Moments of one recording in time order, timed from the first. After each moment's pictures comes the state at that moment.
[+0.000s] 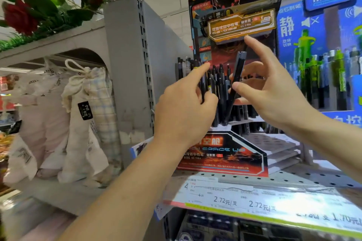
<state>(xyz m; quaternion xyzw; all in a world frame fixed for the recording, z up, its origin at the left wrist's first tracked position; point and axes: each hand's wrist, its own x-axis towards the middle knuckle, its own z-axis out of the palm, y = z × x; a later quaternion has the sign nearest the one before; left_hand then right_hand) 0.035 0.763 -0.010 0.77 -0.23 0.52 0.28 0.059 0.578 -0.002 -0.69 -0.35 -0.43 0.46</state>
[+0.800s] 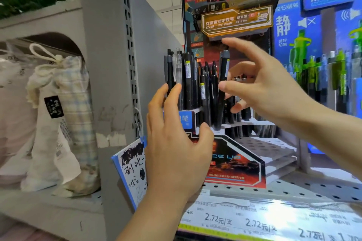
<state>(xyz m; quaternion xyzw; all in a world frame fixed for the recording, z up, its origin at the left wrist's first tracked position) 0.050 0.752 -0.077 0.73 -0.19 0.55 0.36 0.063 0.579 0.010 -0.73 -0.36 -0.37 0.44</state>
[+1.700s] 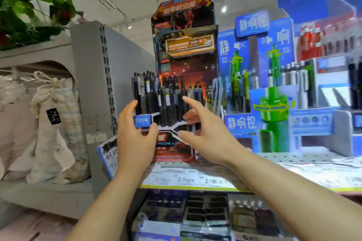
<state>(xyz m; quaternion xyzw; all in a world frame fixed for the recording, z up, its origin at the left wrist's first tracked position) 0.033 0.754 -0.073 0.73 -0.12 0.51 0.44 0.013 0.559 -0.058 -0.81 -0.31 -0.33 0.38</state>
